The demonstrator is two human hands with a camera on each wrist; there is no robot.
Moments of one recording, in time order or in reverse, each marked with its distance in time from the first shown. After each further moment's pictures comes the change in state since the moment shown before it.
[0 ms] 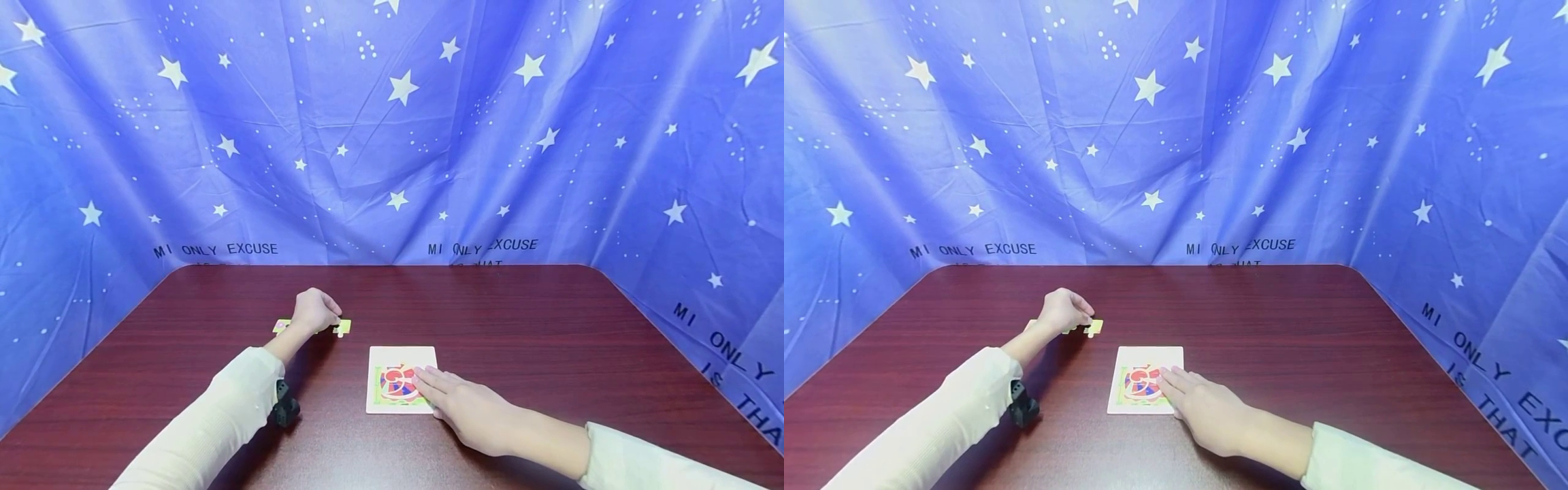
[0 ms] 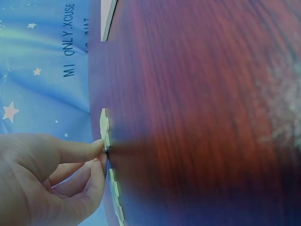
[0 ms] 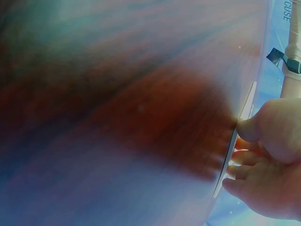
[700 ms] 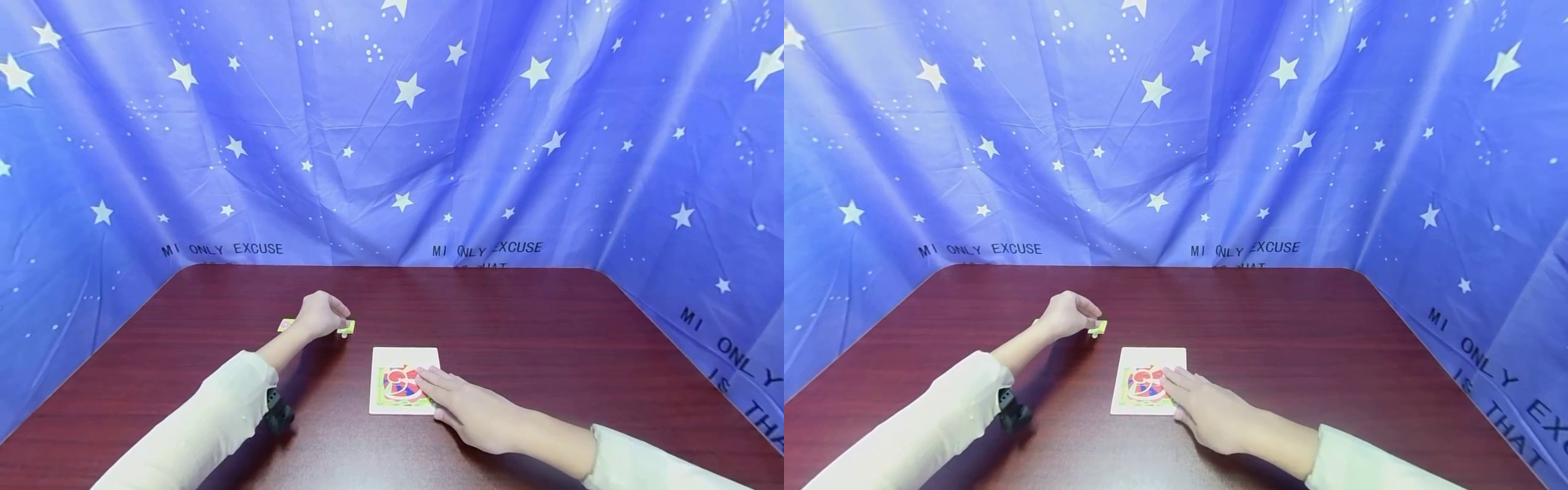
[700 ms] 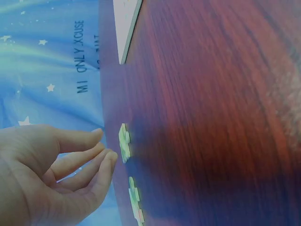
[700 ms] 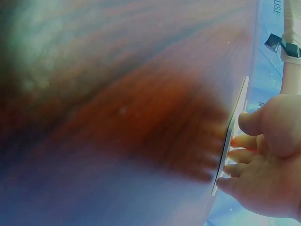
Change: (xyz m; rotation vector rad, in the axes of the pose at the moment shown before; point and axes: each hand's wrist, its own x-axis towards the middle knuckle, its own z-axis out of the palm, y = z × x) left_hand -0.019 0.009 -0.012 -0.034 -0.087 0.083; right_hand 0.000 0.002 -0.003 0.195 -0.004 0.012
